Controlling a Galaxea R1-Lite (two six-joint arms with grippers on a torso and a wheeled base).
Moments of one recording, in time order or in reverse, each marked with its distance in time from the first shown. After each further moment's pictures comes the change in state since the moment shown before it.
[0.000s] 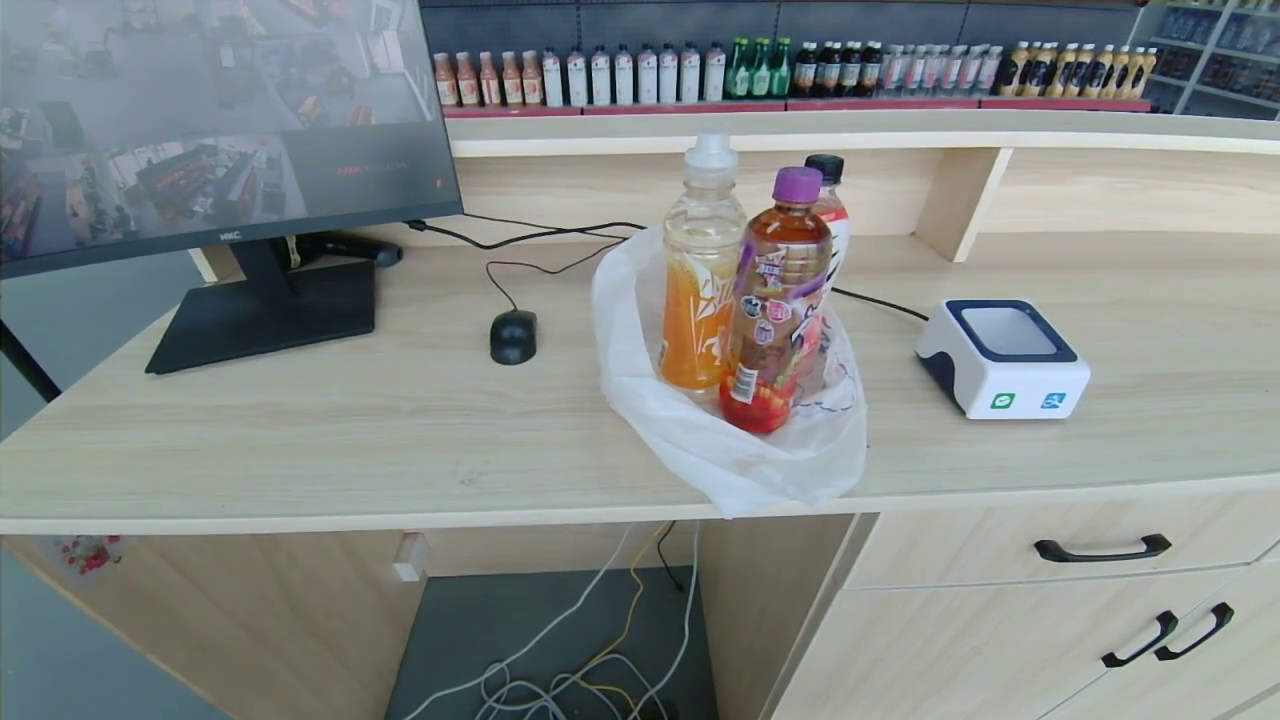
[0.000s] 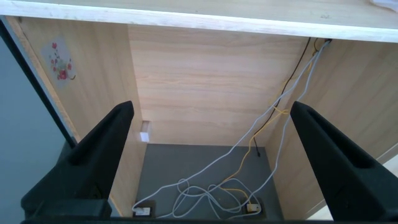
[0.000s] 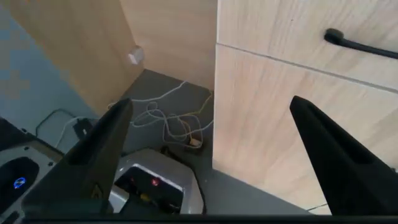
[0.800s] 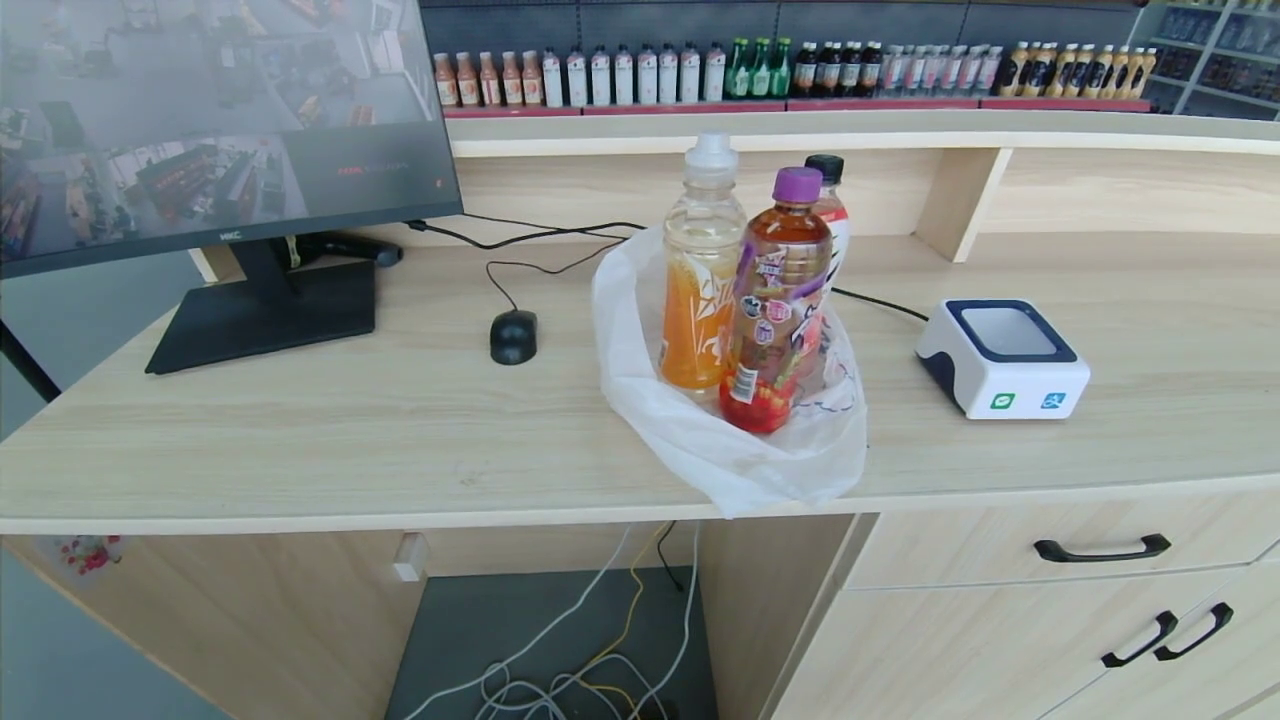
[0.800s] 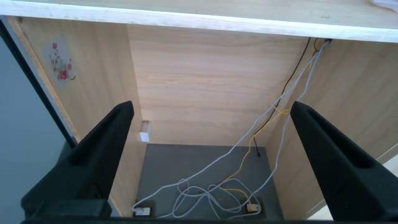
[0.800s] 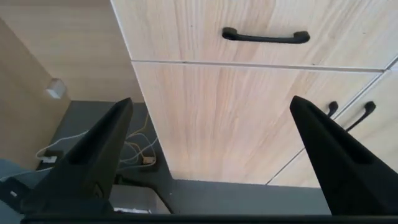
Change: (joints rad) left arm 0.000 0.000 0.000 0.000 0.000 0.001; right arm -0.244 0.052 0.064 -0.192 -0.016 -0.003
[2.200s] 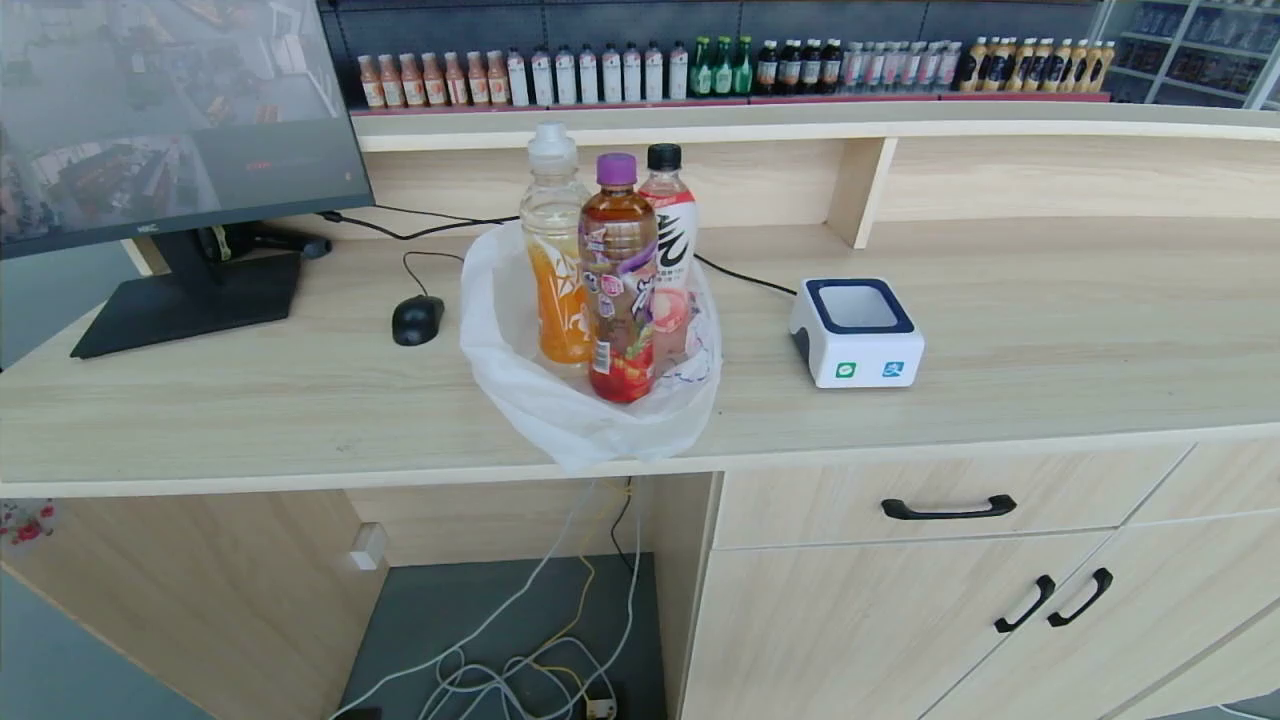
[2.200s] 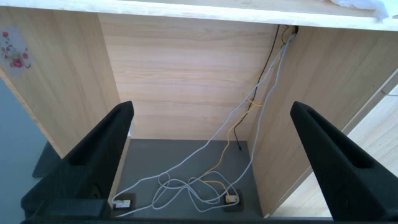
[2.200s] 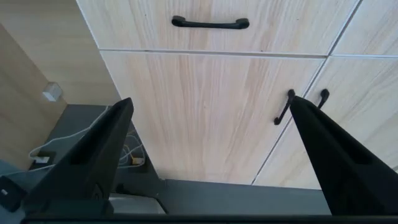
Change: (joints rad) left arm 0.000 0.000 0.000 0.000 0.000 -0.003; right arm 0.009 -0.021 0.026 0.049 0.004 0.025
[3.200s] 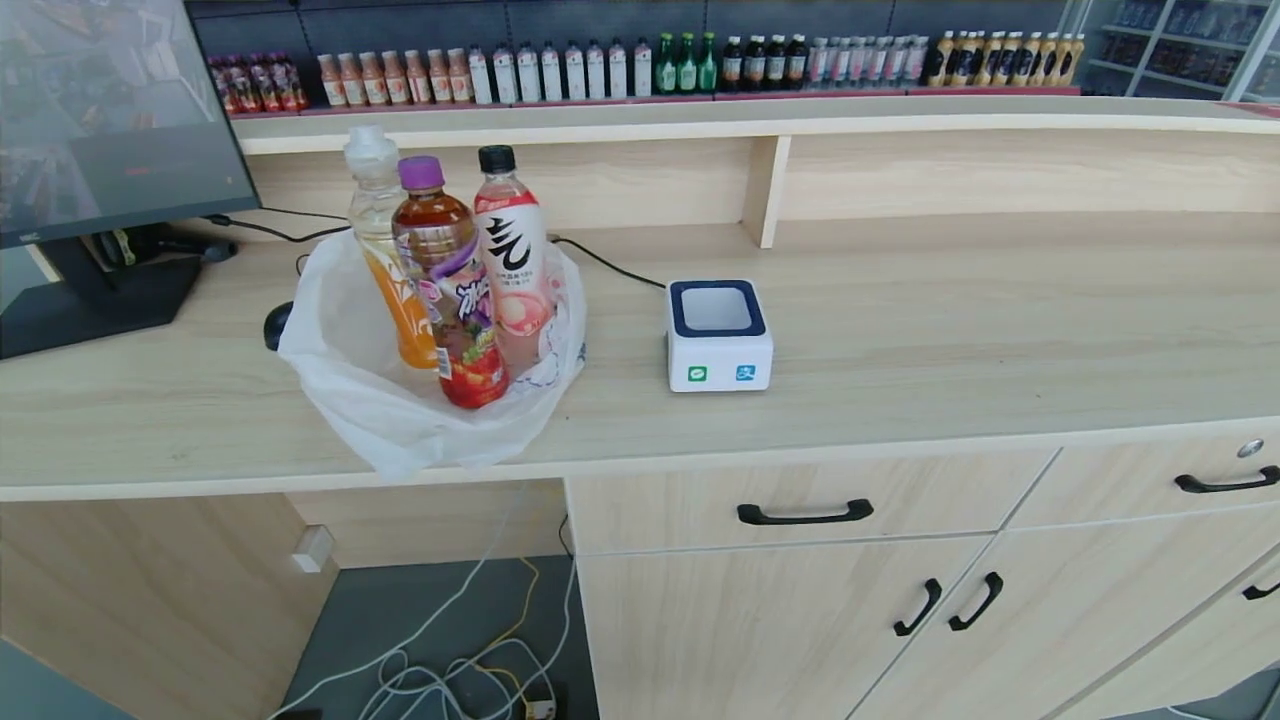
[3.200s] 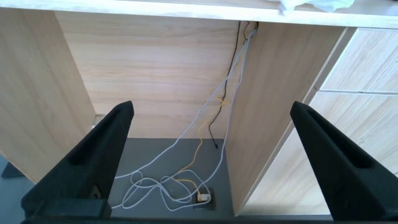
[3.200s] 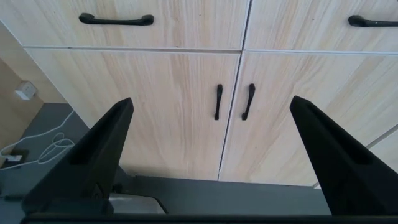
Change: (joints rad) left arm 0.001 0.000 0.000 0.000 0.000 0.000; right arm 0.001 0.002 0.000 0.000 0.000 0.000
